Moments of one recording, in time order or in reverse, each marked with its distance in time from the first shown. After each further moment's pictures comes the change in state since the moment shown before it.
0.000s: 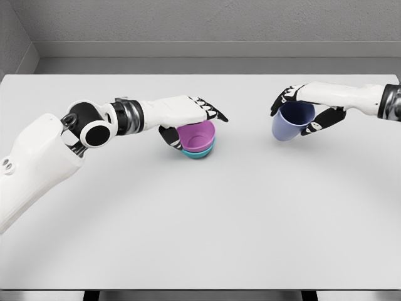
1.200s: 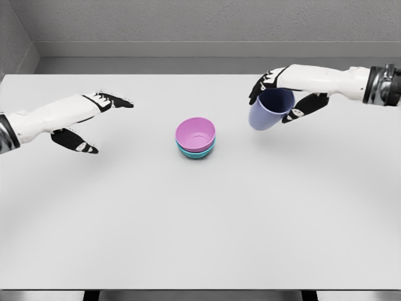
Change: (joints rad) left arm 0.426 0.319 0.546 -0.103 0.270 -0.232 0.000; right arm -0.072 0.044 -0.002 -0.074 -0.002 -0.005 -0.001
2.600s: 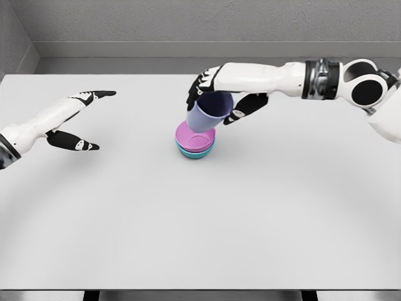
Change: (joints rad) left arm 0.118 -0.215 0.251 0.091 -0.015 -0.006 0.000; right arm -0.045 0.211 0.007 -0.036 0.018 0.003 0.001
